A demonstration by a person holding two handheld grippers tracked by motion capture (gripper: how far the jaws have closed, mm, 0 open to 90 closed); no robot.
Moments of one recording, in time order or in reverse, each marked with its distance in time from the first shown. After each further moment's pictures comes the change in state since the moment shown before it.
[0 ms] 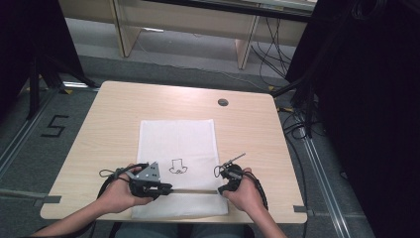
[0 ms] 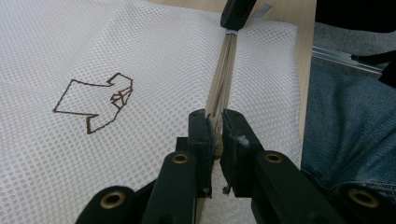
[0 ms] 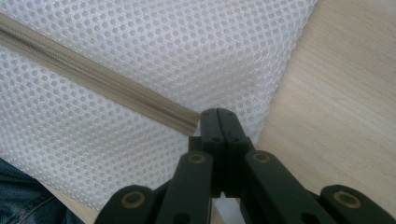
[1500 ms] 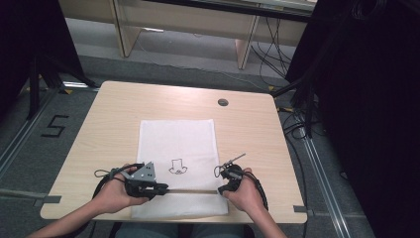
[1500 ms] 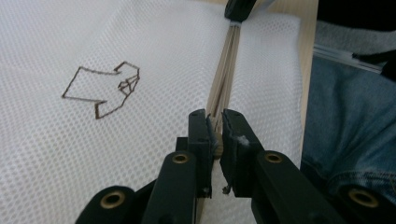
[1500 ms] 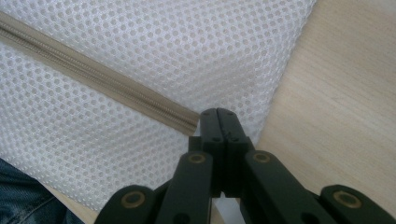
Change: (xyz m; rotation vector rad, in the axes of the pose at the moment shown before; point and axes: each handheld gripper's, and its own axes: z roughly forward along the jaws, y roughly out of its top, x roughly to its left) left arm 0.004 -0.009 -0.009 0.010 0.003 -0.008; right arm 0.000 0.000 0.000 -0.005 0.005 0.009
